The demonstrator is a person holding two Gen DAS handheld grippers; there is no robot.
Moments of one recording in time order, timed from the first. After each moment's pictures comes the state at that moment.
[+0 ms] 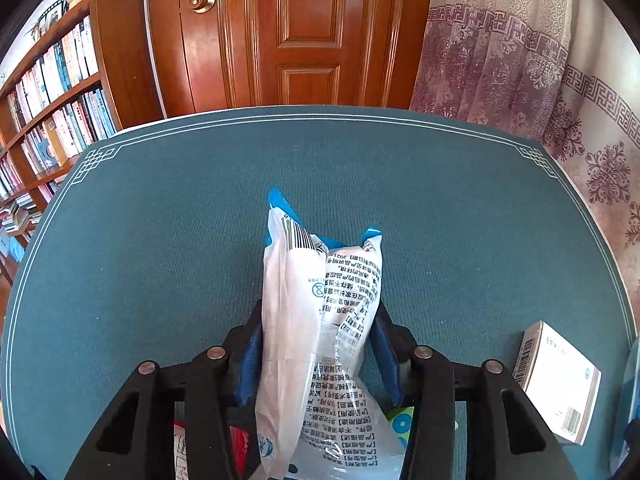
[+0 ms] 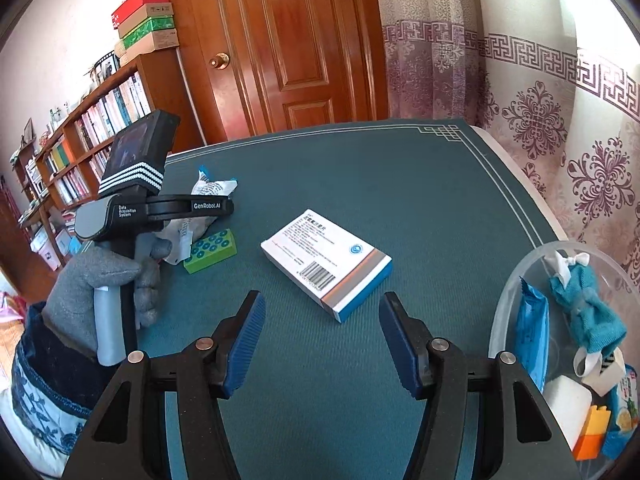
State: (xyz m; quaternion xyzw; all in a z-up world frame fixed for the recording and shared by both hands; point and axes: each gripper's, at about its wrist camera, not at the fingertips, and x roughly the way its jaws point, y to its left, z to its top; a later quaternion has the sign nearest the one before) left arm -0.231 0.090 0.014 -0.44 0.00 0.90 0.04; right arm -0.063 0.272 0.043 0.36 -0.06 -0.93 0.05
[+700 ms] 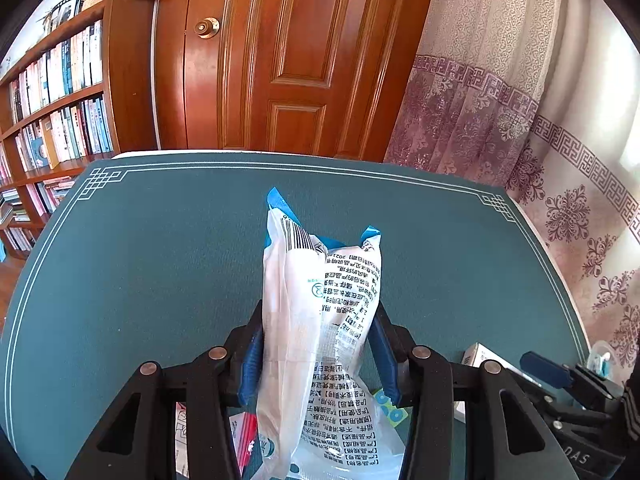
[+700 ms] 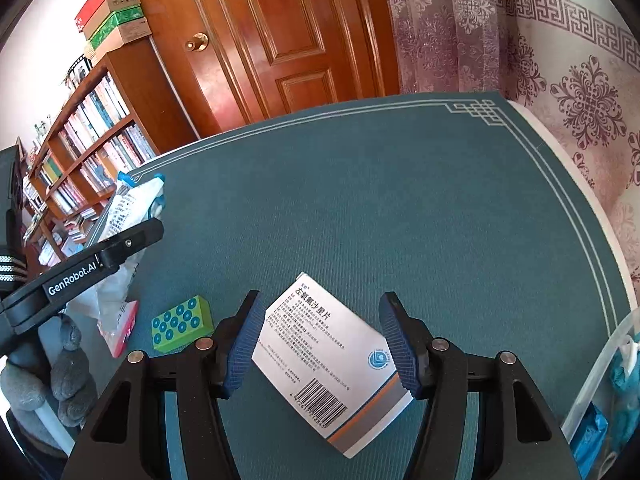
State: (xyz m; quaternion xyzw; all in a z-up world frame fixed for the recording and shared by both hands) left arm -0.208 0.077 0.060 -0.39 -0.06 0.92 0.08; right arm -0.174 0.280 0.019 0.43 -0.11 -0.89 0.07
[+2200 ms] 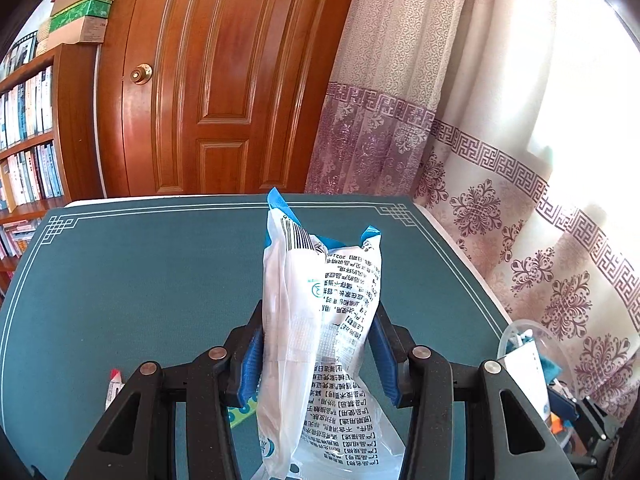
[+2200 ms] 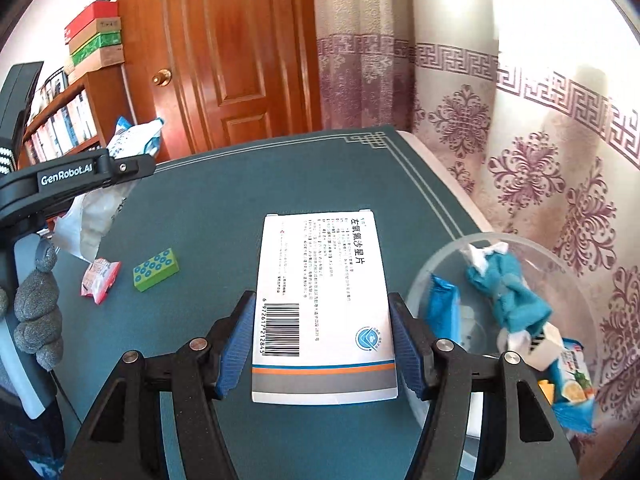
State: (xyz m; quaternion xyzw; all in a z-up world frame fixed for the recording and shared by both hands) left arm -0.147 0.130 0.108 -0.33 -0.04 0.92 0.19; right arm -0.024 0.314 0.066 0.34 -0.06 -0.93 -0.09
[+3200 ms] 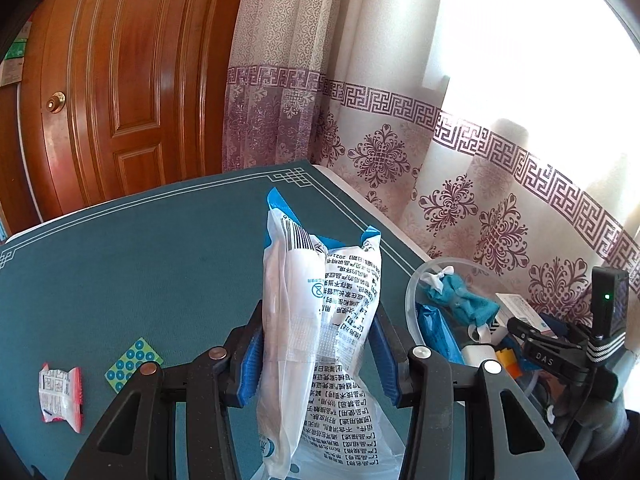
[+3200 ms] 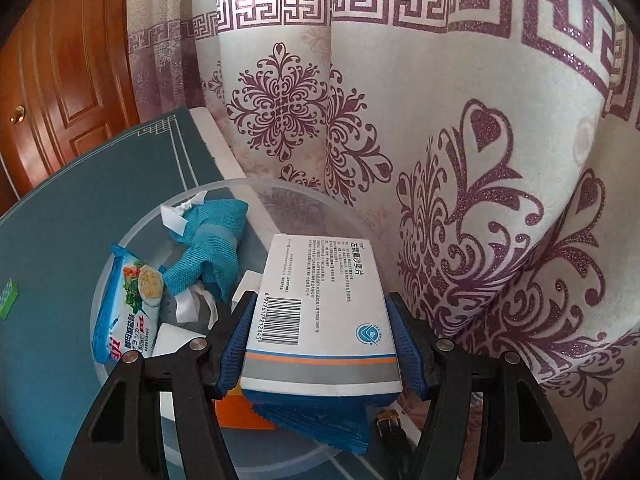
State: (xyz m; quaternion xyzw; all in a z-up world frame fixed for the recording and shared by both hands) left arm -0.091 0.211 0.100 -0.33 0.03 0.89 0.31; right arm 0.032 0.471 0.035 0.39 -0.10 -0.87 -0.30
